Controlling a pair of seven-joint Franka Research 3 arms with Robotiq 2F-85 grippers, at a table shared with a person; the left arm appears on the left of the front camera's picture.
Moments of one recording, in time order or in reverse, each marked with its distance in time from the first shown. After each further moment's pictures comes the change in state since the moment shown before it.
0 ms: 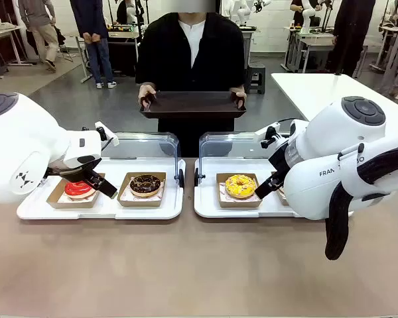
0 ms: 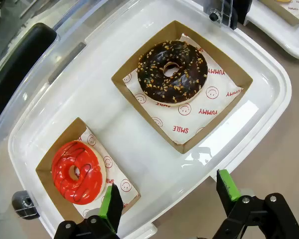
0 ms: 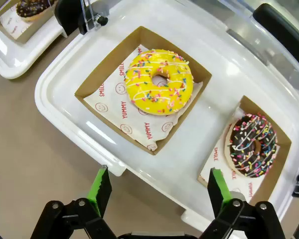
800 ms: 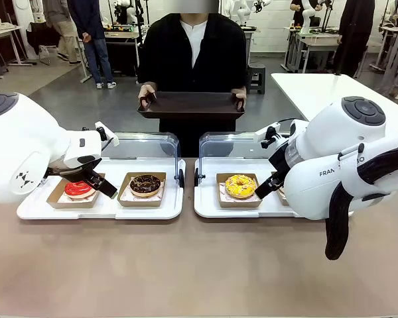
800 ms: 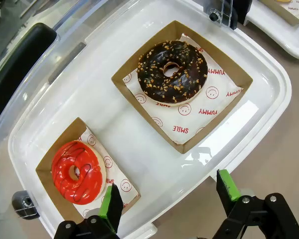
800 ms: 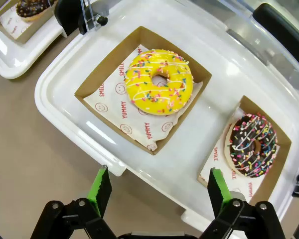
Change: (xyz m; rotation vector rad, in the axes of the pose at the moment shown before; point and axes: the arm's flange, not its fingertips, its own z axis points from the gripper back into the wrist) left arm 0.000 0.000 0.000 0.000 0.000 0.000; right arm 0.000 0.000 0.000 0.000 0.000 0.000
